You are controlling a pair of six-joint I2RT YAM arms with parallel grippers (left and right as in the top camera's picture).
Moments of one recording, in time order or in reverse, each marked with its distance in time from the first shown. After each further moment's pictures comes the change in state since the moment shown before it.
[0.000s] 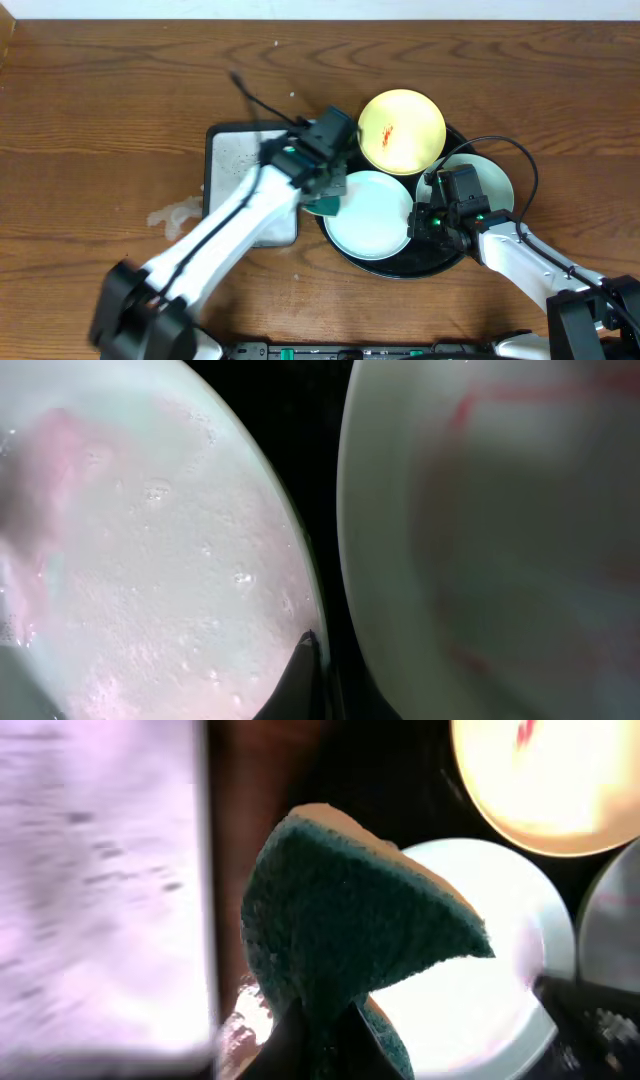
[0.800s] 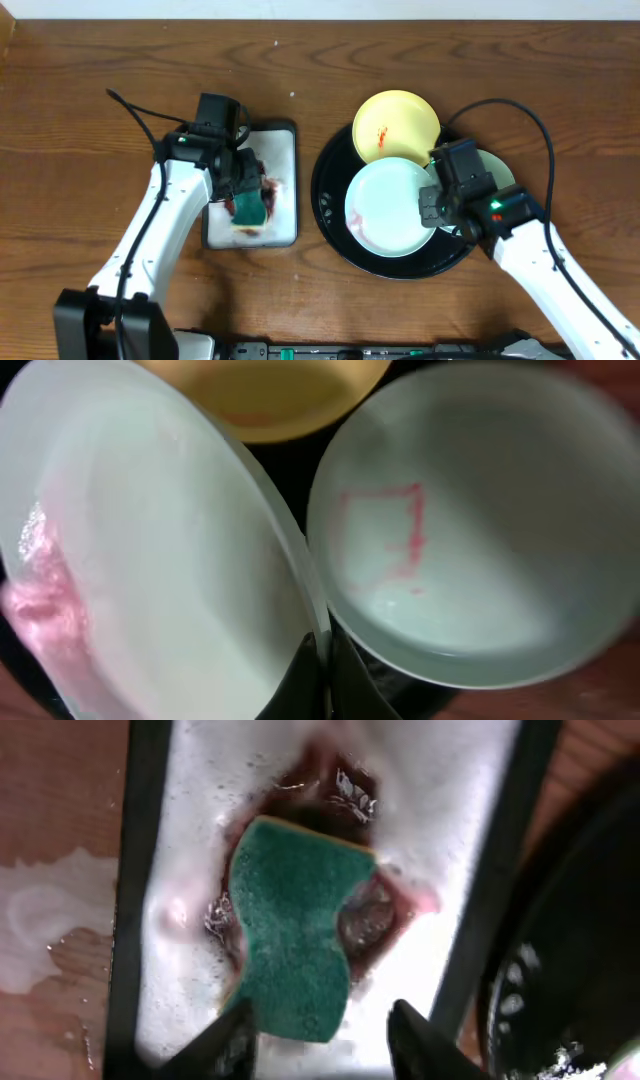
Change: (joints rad) left arm 0.451 -0.103 -0.148 -0.023 0.106 0.237; right arm 0.161 -0.217 0.372 -0.584 0.426 -0.136
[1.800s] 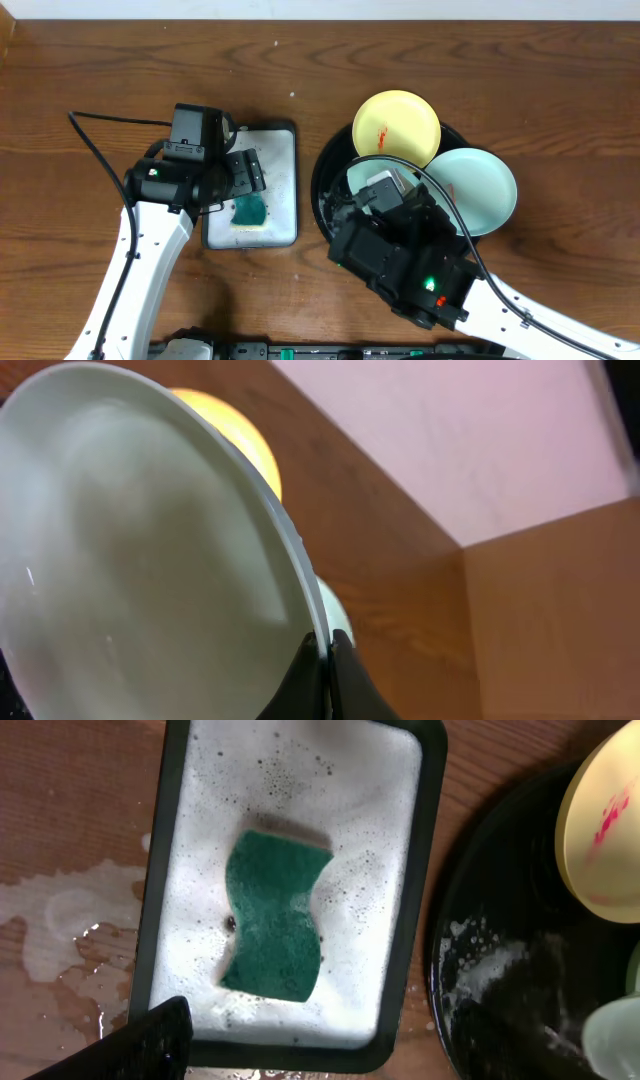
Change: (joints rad) left arm 0.000 -0.214 0.000 -0.052 0.026 0.015; right arm 0.637 -0.013 0.095 -0.103 0.924 -0.071
